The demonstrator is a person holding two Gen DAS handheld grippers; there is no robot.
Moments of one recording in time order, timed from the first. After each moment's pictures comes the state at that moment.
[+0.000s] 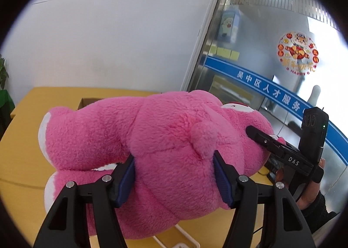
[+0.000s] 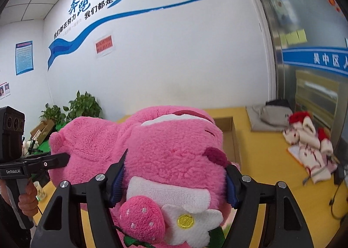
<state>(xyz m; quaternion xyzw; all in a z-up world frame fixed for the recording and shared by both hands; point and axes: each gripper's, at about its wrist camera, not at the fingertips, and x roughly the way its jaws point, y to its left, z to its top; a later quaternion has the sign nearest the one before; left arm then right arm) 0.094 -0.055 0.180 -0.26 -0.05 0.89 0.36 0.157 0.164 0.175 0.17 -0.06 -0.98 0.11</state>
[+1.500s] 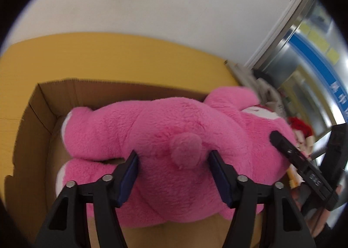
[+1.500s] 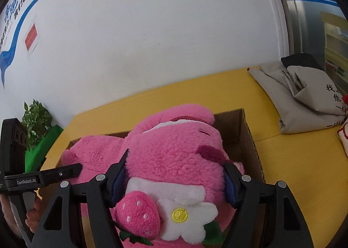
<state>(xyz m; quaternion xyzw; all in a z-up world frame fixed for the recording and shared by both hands) -0.329 0.061 -0.008 -0.47 -0.05 0.84 0.27 -0.293 0.245 0.024 0.31 -0.13 -0.94 0.05</state>
